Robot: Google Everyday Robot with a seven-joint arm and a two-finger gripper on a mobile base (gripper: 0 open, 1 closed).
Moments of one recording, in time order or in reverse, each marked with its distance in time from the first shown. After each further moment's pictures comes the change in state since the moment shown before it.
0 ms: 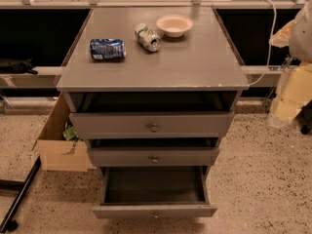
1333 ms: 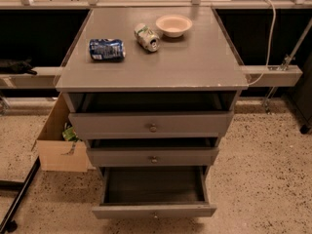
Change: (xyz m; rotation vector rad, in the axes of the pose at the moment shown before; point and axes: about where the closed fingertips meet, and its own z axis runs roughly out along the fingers) arm 0.079 0.039 -0.014 0.018 0.069 -0.060
